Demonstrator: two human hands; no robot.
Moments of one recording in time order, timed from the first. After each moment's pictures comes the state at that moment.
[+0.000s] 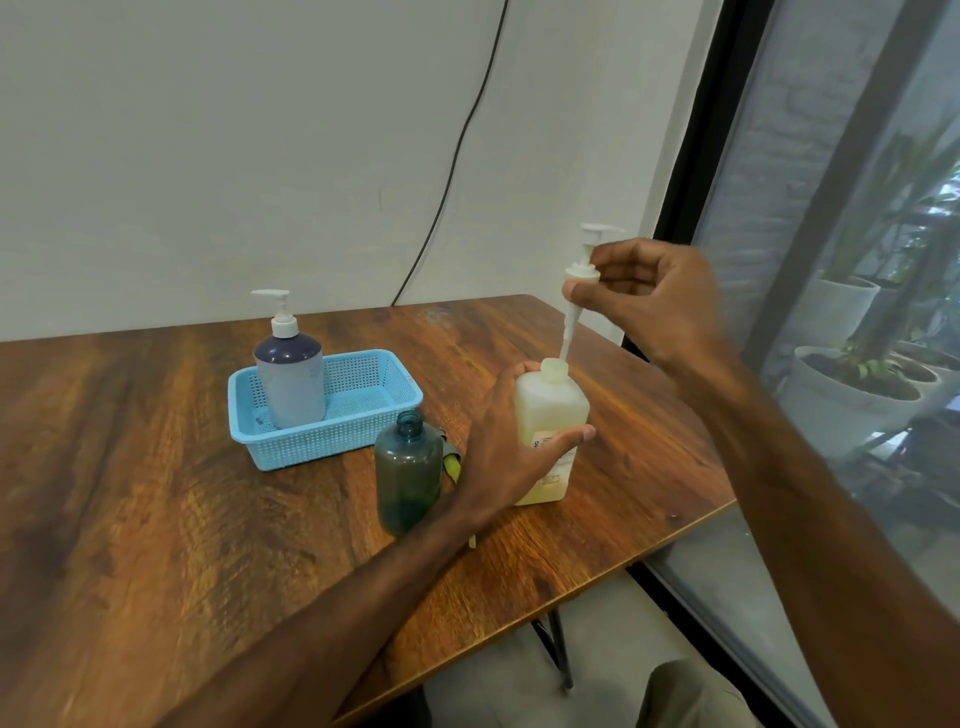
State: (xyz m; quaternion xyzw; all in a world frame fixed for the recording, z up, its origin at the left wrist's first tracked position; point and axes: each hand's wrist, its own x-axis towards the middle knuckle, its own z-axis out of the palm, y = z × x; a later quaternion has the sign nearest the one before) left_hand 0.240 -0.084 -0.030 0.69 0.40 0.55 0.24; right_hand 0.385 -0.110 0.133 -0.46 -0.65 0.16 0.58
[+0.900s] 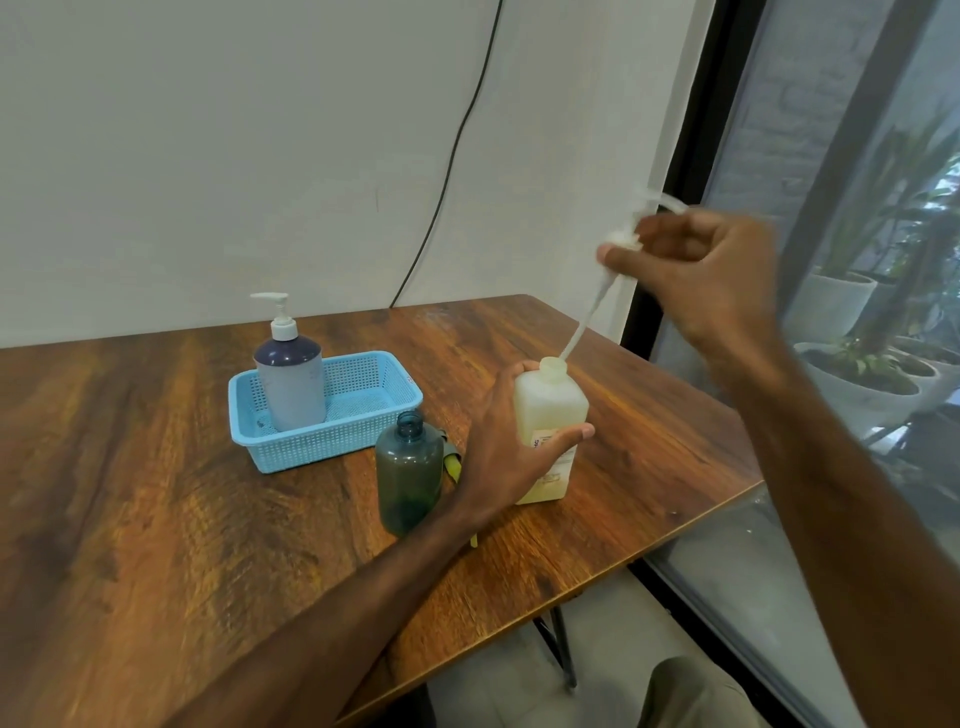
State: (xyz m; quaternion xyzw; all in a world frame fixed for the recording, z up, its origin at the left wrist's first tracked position) left_hand 0.239 -0.084 -0.029 0.70 0.40 0.55 0.24; right_hand 0.388 -0.137 0.157 -0.51 -0.59 0.10 0.62
